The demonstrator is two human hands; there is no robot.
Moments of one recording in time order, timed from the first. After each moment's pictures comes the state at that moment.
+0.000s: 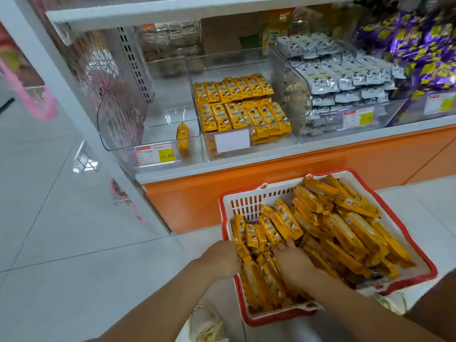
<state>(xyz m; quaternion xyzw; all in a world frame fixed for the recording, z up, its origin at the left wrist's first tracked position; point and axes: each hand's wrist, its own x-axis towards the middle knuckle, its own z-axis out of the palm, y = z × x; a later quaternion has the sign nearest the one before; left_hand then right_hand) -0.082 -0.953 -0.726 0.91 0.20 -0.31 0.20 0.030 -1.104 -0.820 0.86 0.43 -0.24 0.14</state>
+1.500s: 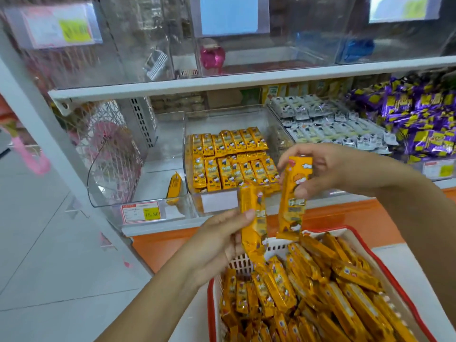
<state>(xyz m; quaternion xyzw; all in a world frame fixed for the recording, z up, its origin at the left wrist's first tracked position) -0.004 -0.940 -0.586 0.51 0.20 0.04 0.83 0.199 -1.075 -0.505 0.65 0.50 -0.41 -0.40</state>
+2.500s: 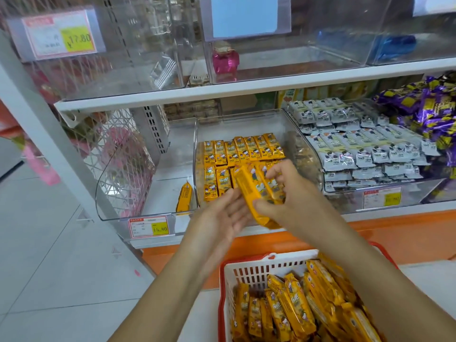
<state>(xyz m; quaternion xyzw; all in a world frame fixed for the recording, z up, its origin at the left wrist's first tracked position) 0.023 -0.907 -0.569 0.43 0.21 0.20 0.86 0.131 -1.013 -0.542 0.81 0.41 -0.13 -0.39</state>
